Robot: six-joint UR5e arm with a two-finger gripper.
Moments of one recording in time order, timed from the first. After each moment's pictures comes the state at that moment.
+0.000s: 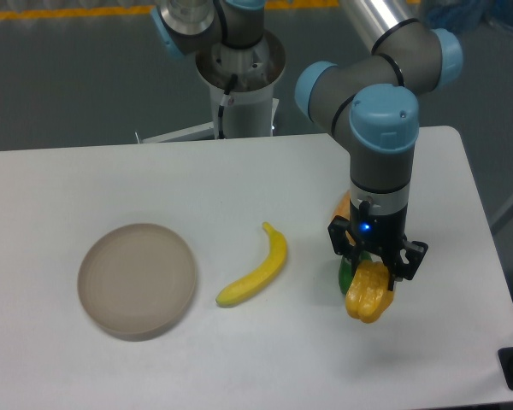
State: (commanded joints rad) arm 2.26 -1.96 -1.37 -1.04 1.53 1.02
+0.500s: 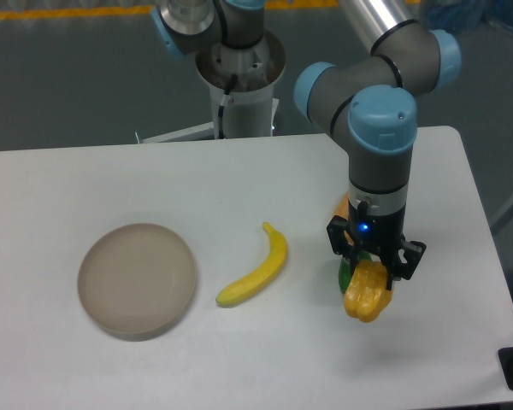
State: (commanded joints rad) arm 2.25 -1.96 -1.39 -1.04 1.54 1.01
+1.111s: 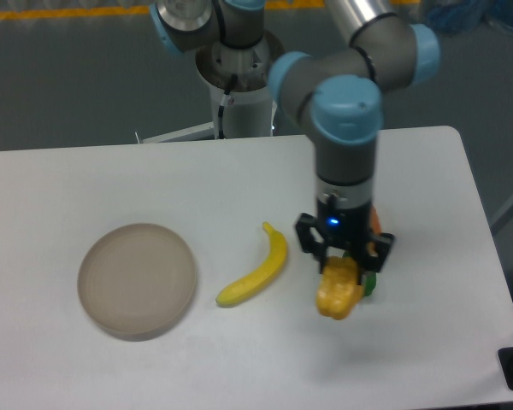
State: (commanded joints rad) arm 2.07 -1.85 -1.43 -1.06 1.54 0.54
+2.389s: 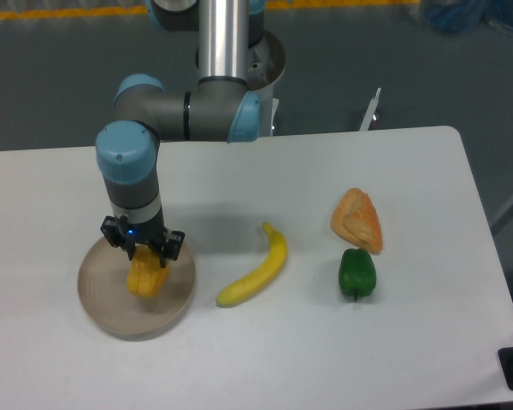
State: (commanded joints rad) arm 1.74 -1.95 -1.68 -0.97 1.52 0.21
